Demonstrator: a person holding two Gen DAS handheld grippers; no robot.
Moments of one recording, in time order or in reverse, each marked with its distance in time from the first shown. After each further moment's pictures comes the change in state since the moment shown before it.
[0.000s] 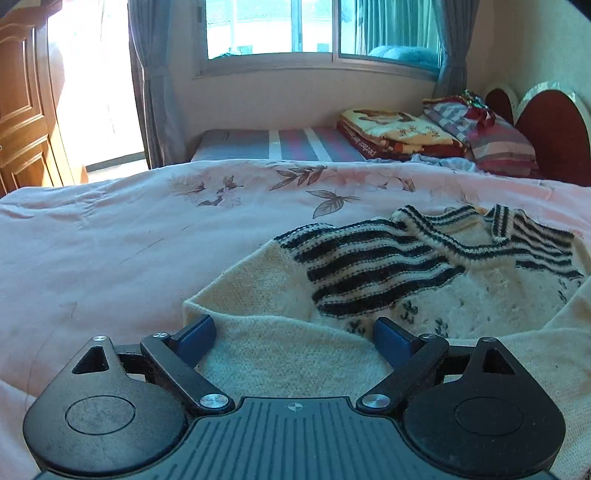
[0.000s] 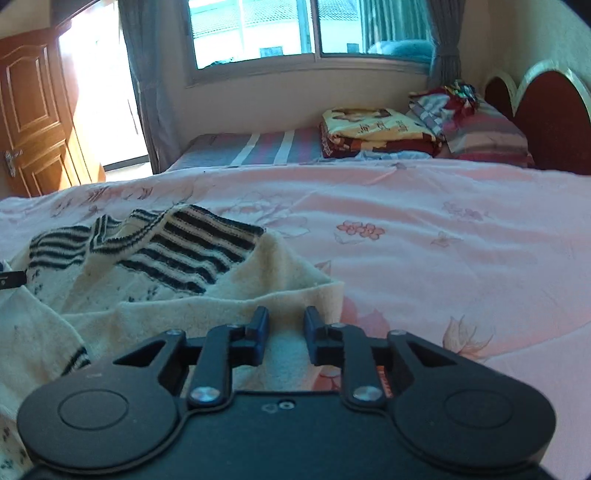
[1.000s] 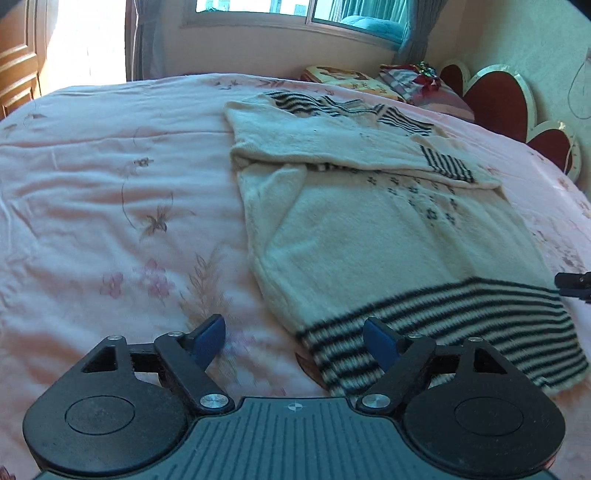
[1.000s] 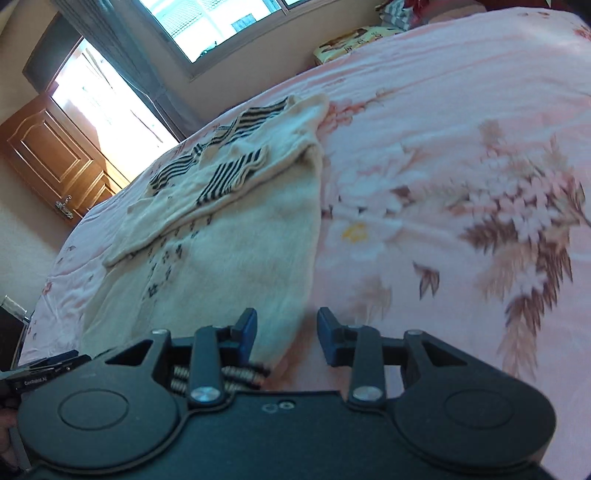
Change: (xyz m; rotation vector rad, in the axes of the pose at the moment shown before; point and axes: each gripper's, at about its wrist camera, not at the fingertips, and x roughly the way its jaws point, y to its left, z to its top) left arm -0.248 0.038 -0.182 -0.061 0.187 -0.211; right arm -0.232 0.008 -0.170 0.467 0.185 0.280
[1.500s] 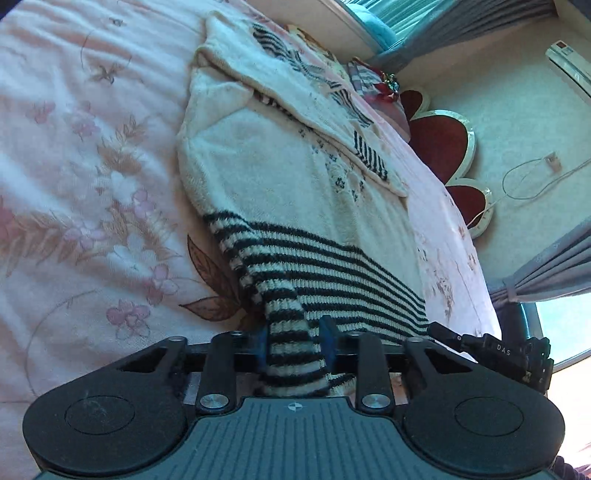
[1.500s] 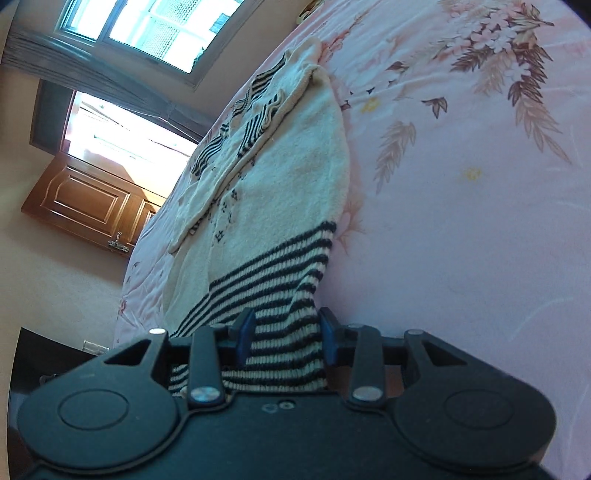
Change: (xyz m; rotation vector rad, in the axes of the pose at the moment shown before) left arm 0.008 0.013 -0.044 -0.363 0.142 -0.441; right arm 0.000 0.004 -0.049 0.246 0.056 0.216
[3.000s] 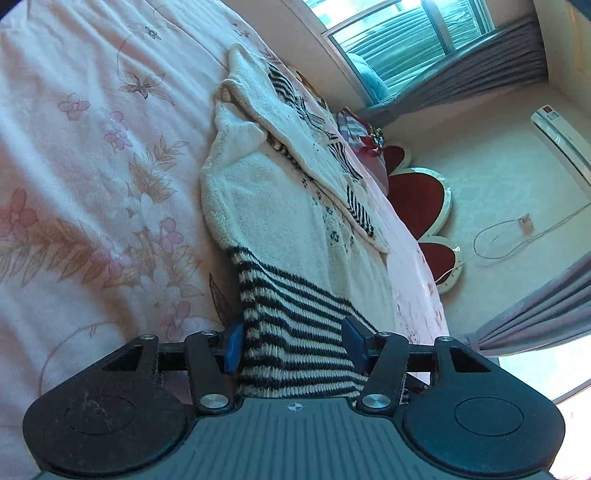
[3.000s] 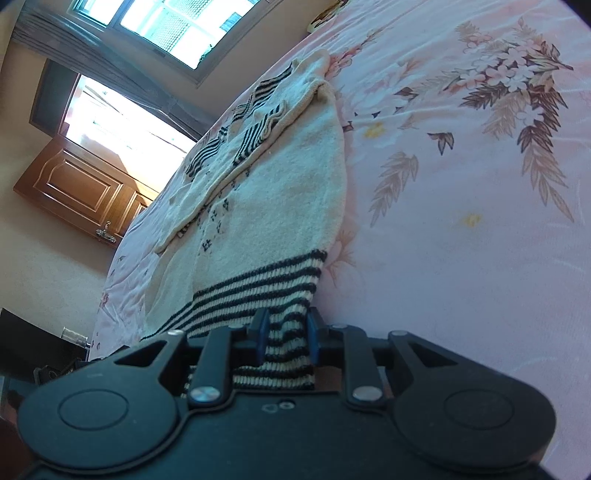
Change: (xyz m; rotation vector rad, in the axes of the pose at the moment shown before) left arm 0.001 0.024 0.003 -0.109 -0.156 -0.126; right arm -0.005 -0.002 0.002 -0.090 -0.001 -0.036
